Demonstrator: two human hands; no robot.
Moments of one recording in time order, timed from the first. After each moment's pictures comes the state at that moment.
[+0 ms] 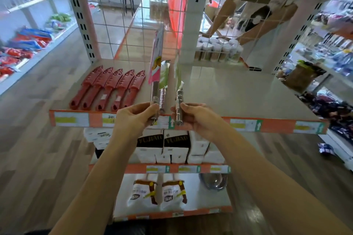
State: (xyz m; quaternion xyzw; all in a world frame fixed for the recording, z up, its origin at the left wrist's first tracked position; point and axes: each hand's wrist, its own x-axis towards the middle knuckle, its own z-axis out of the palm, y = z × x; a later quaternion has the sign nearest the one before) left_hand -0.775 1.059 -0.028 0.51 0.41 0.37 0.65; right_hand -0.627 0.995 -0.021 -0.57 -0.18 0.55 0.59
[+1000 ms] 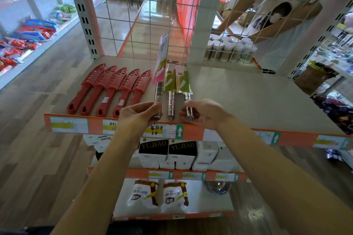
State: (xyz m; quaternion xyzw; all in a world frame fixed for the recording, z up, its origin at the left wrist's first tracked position) left_hand -0.760 1.100 -0.039 0.47 0.42 0.37 0.68; right_hand -0.598 1.054 -0.025 -0.65 -0.12 0.54 0.53
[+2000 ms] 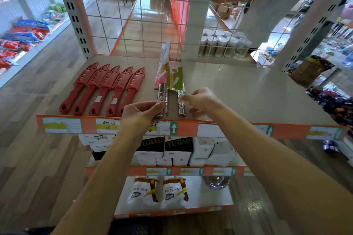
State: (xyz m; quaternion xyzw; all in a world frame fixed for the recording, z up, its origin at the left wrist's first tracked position) left_hand -0.745 1.090 -0.036 0.51 0.43 0.34 0.66; right_hand -0.582 1.057 -0.024 -0.84 -0.28 0.32 0.33
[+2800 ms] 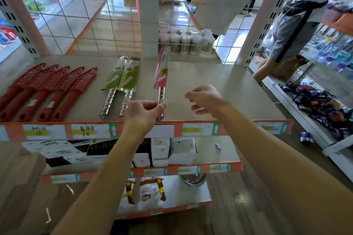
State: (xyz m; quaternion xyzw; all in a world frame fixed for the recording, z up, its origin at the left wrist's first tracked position) left_hand -0.626 1.026 -0.039 0.63 0.47 0.28 0.54; right_hand -0.470 0.971 -0.014 -0.83 -0.27 0.31 0.37
